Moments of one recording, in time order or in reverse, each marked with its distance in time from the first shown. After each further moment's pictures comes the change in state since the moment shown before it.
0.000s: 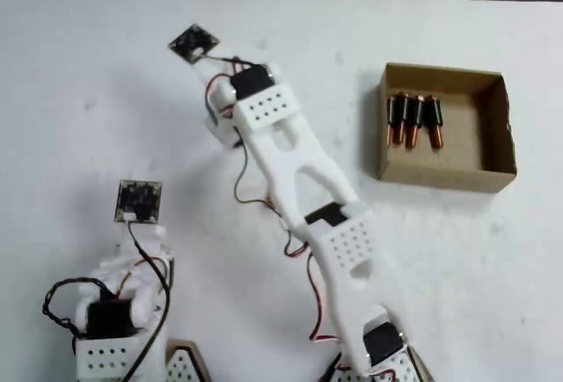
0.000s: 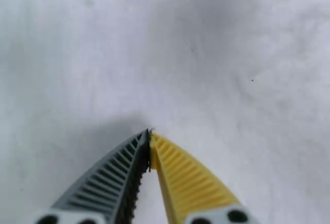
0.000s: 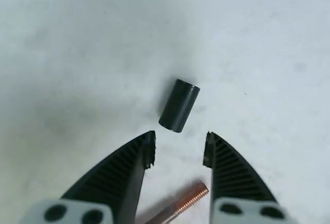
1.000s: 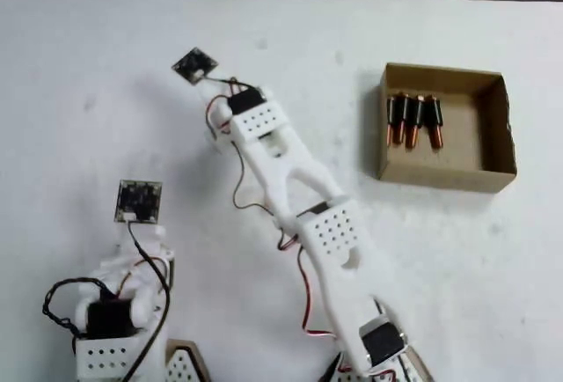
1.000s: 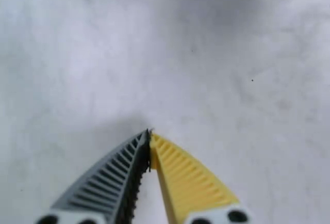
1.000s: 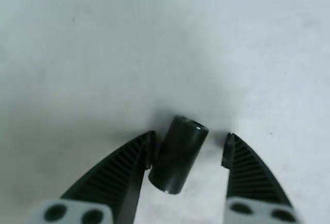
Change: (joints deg) left arm 0.0 0.0 0.0 0.0 0.0; right arm 0.4 13.0 -0.1 -14.0 0.0
